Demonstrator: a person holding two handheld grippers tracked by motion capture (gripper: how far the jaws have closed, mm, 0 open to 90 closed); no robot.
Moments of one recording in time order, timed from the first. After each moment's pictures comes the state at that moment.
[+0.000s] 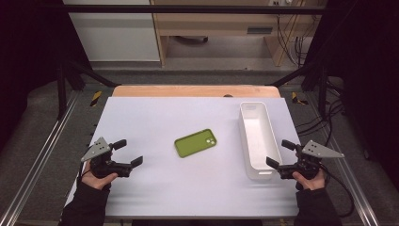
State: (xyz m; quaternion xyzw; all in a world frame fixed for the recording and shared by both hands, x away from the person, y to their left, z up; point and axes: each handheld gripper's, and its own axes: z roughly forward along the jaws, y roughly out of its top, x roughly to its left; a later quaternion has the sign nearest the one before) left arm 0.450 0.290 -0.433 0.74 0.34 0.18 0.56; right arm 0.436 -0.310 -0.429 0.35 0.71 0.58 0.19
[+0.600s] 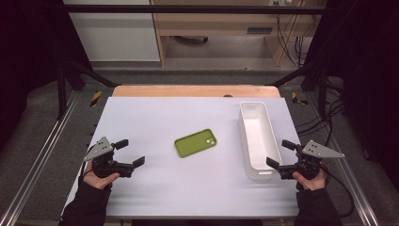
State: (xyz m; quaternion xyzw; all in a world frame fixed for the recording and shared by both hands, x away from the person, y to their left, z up) left arm 0.450 0.282 -0.430 0.75 0.33 0.18 0.55; right arm 0.435 -0.310 -0.428 0.35 0.71 0.58 0.19
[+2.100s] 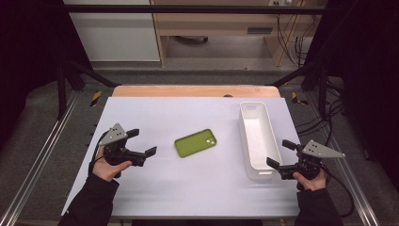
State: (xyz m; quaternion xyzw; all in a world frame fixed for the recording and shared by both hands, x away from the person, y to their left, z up) left arm 0.472 0.244 -0.393 0.77 0.32 0.18 0.53; right arm 0.434 -0.310 -0.425 0.35 0.71 0.58 0.20
